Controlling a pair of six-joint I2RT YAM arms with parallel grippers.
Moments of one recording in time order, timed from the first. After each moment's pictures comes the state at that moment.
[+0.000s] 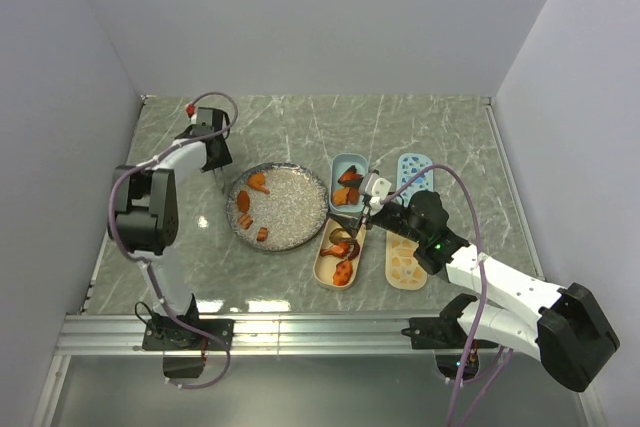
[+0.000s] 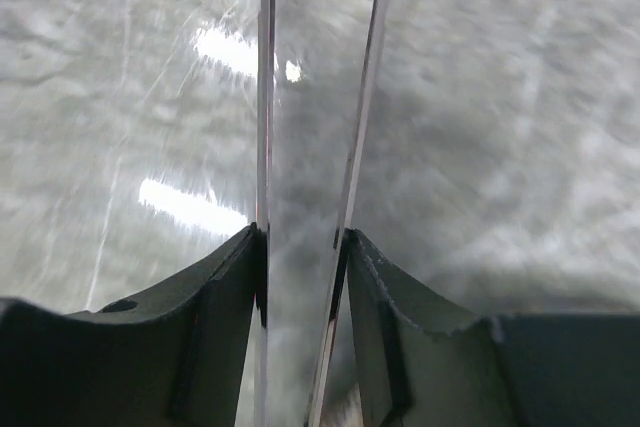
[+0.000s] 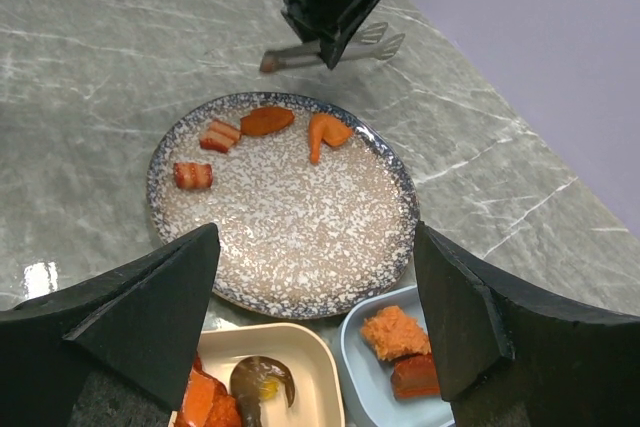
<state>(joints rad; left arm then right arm) -0.09 1.92 1.30 -0.32 -0.27 -0.43 0.66 1.02 0.45 0.57 -0.44 -0.26</state>
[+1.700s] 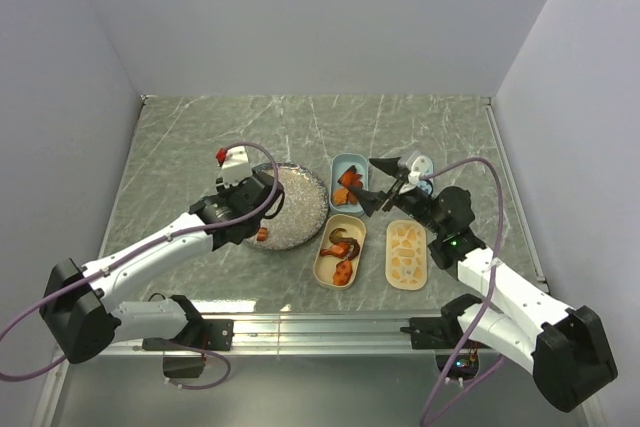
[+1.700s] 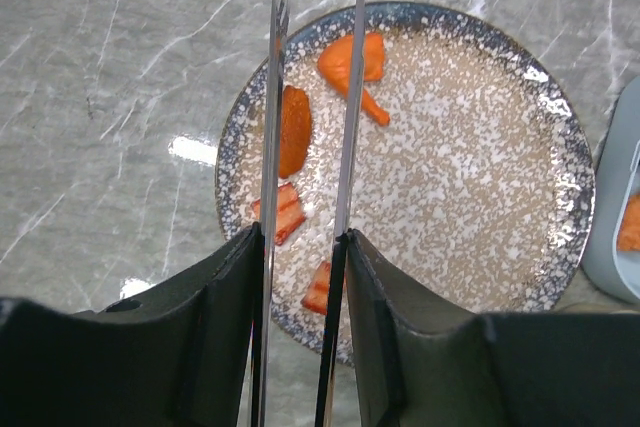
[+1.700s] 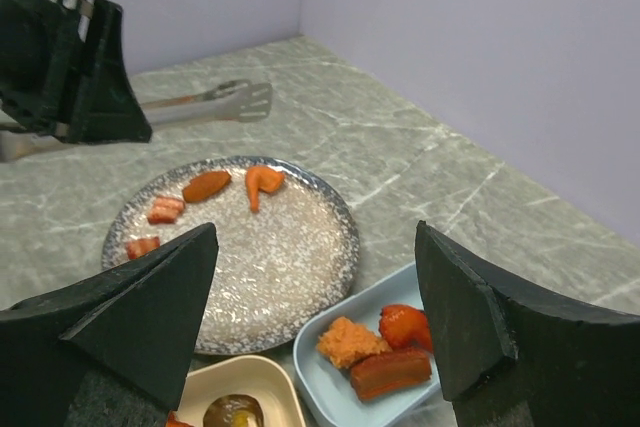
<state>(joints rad) -0.80 1.19 0.92 -0.64 -0.81 -0.85 0.46 0.94 0.45 0.66 -0.44 -0.03</state>
